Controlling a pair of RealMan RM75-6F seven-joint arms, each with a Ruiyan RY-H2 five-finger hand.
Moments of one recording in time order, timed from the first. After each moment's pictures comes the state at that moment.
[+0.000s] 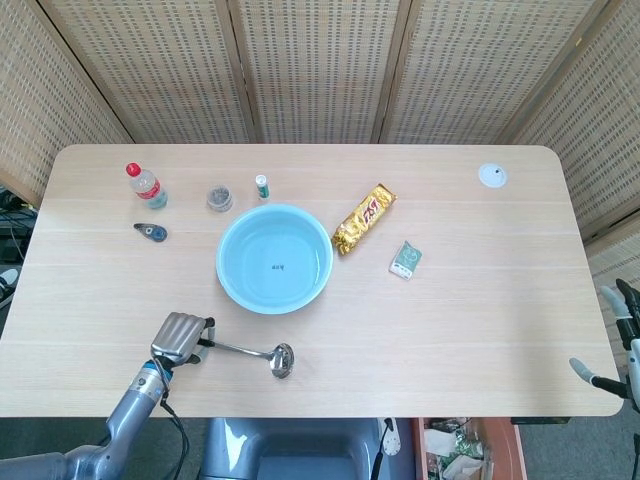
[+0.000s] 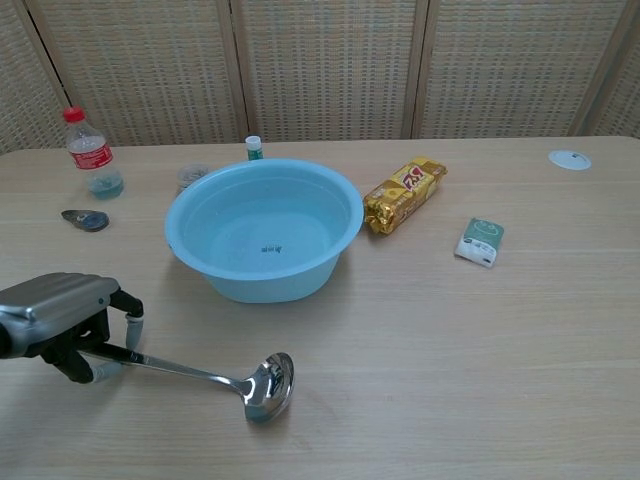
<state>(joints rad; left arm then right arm) -0.49 -1.62 -0.01 -1.46 1.13 1.02 0.47 0.01 -1.00 0.07 -1.59 -1.53 1.57 0.23</state>
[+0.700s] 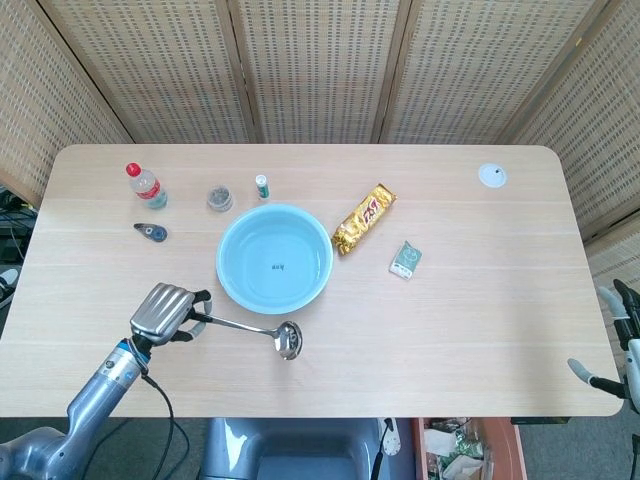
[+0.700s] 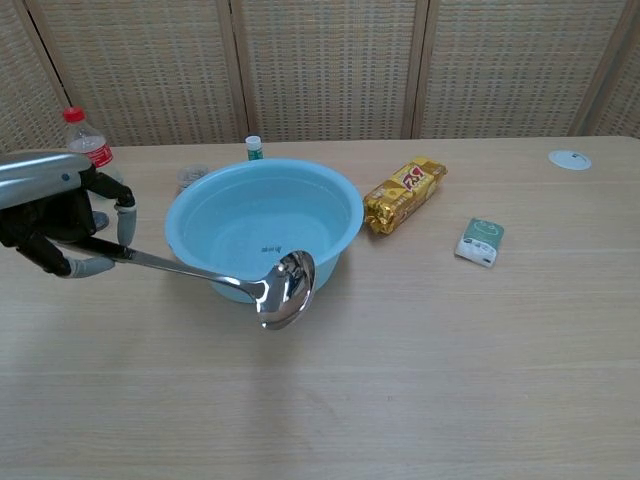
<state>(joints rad) -0.55 -1.29 -0.08 -1.75 1.30 1.01 0.29 0.01 -1.00 0.07 -1.60 -1.53 1.57 0.21</state>
